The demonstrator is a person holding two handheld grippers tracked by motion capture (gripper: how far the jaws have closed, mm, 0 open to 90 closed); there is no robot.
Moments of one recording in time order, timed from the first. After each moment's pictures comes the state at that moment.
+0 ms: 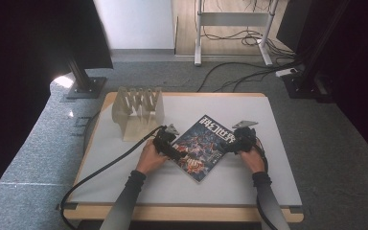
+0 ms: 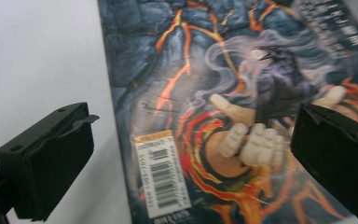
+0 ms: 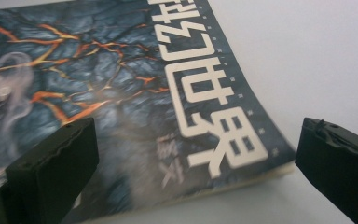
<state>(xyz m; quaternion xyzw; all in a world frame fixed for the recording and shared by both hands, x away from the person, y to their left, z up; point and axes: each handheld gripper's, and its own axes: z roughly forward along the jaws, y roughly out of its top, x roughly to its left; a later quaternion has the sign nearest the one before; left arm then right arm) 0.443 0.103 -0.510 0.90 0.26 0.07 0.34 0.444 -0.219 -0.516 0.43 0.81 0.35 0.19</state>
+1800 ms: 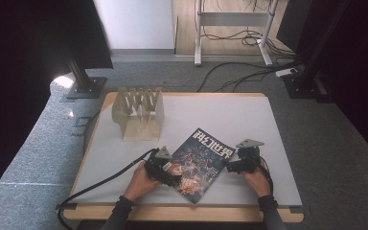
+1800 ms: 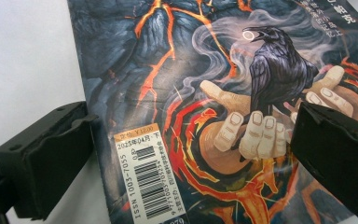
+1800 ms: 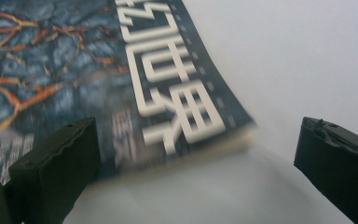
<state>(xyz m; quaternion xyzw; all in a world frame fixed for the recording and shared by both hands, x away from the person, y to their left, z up) 0.358 0.126 -0.527 0.90 0.26 0.05 0.35 0.367 -0.225 -0.527 0.44 0.80 0.36 0.19</state>
